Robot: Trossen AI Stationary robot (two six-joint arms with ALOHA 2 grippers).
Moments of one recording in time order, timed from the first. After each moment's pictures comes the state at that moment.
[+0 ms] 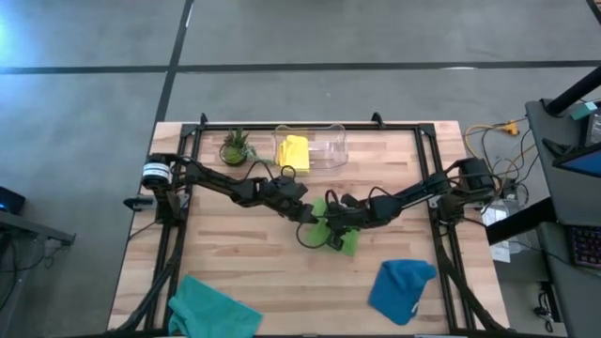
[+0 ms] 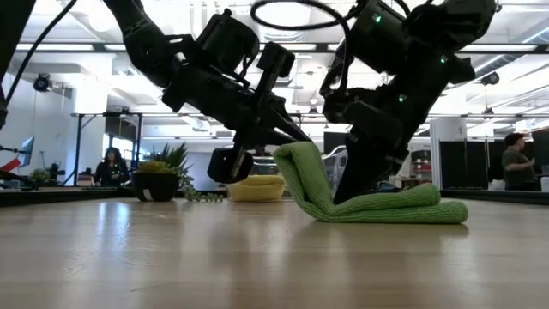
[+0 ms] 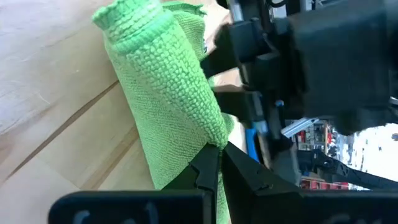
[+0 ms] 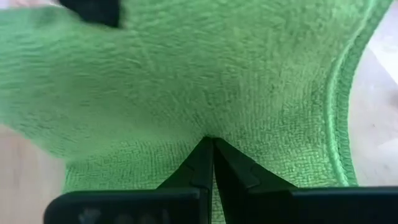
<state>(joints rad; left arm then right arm) 0.06 1.81 0.89 0.44 0.33 -1.16 0.16 1.75 0.83 -0.06 0.19 0.52</state>
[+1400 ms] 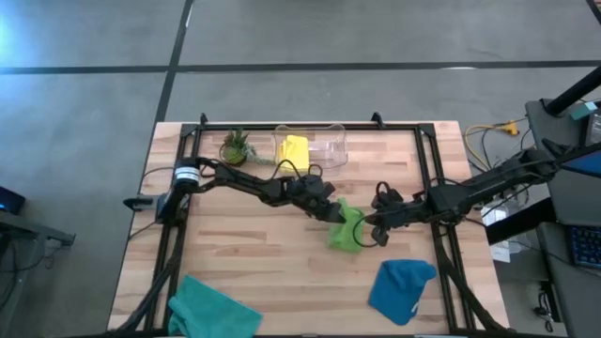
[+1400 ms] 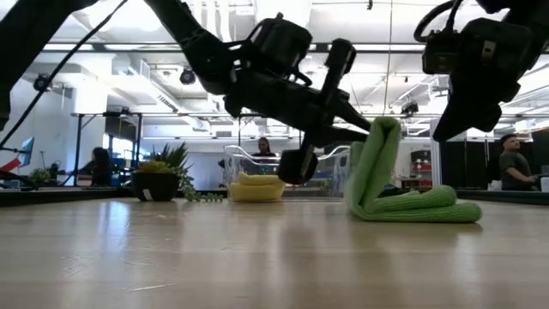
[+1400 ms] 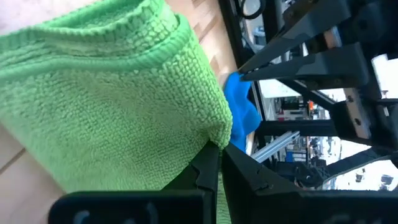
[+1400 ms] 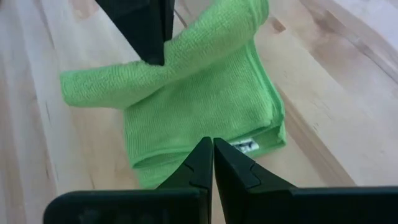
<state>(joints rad) 0.06 2.07 1.26 0.42 0.38 -1.17 0.31 1.03 0.54 -0.41 0.26 0.77</state>
